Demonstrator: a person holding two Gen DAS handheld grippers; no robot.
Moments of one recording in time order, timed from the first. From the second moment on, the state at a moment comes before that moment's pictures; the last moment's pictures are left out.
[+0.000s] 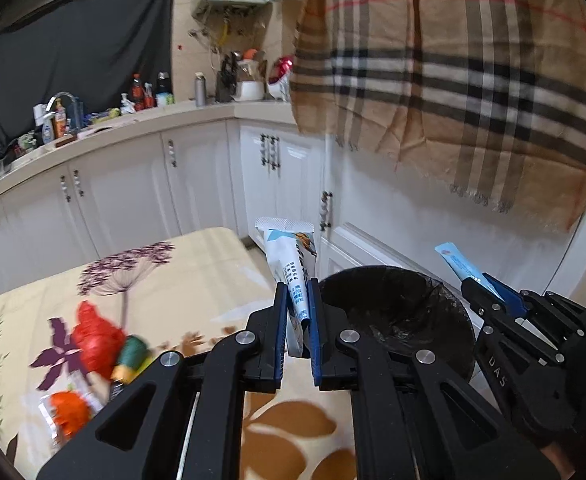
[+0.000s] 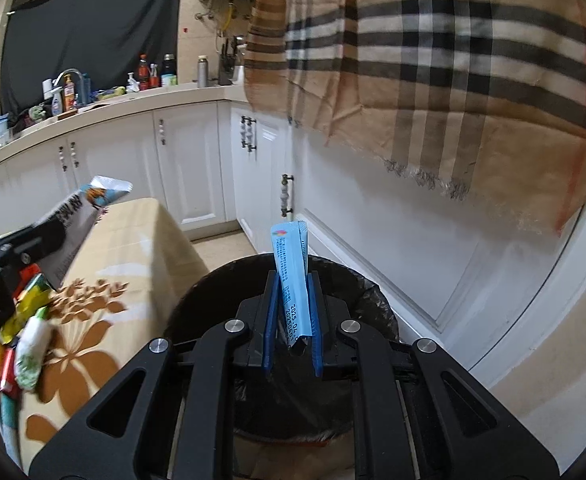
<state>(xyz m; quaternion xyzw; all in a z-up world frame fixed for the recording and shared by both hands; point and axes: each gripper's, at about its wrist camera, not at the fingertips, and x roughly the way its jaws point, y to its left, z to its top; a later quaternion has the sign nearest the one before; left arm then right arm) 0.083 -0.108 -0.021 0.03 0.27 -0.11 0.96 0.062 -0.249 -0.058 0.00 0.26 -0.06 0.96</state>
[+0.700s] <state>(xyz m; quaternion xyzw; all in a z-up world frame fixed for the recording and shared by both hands) 0.139 -0.143 -0.059 0.06 0.33 -0.10 0.94 0.110 -0.286 -0.098 0.04 0.30 -0.09 0.95</state>
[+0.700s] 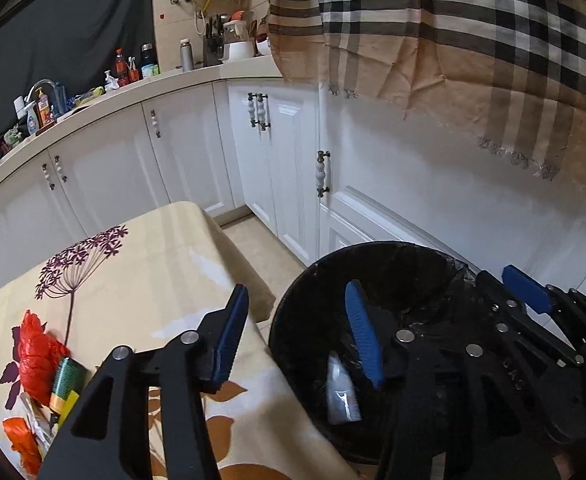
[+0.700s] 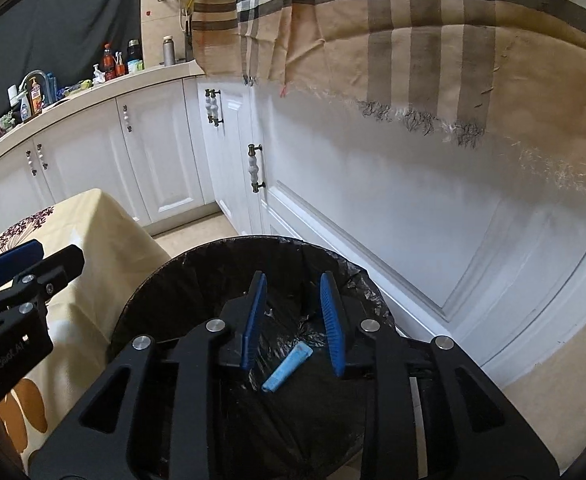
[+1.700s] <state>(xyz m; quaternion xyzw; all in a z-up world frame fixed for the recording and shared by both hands) -0.019 0.065 -0.027 0.00 0.29 0.10 0.95 -0.024 -0.127 -0.067 0.00 0.30 0.08 0.95</state>
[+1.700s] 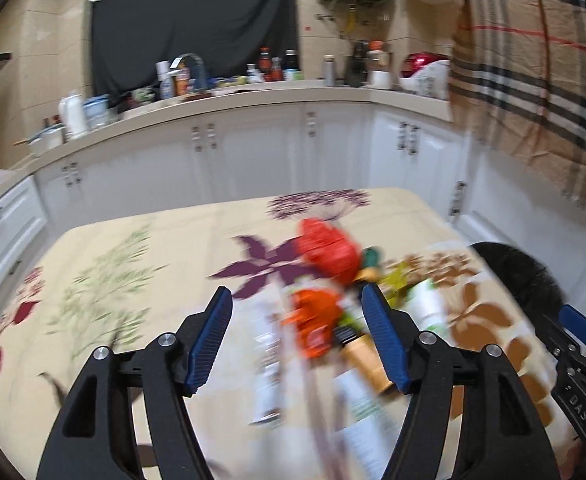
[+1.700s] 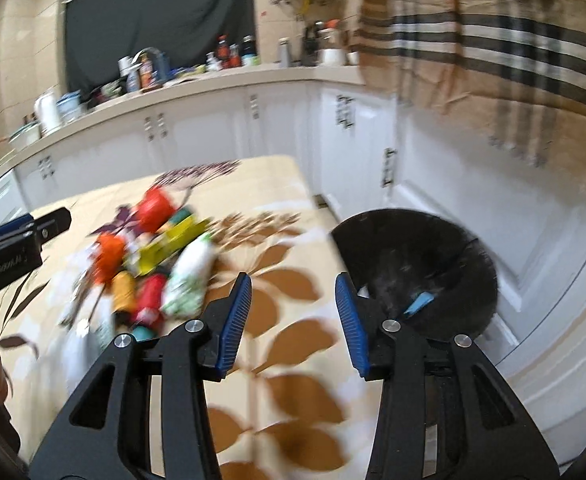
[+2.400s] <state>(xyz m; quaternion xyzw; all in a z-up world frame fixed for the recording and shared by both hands) -0.087 0.143 -0.057 -0.03 0.31 0.19 0.93 -0.058 -0.035 -0.108 -0.06 0.35 0.17 0.92</state>
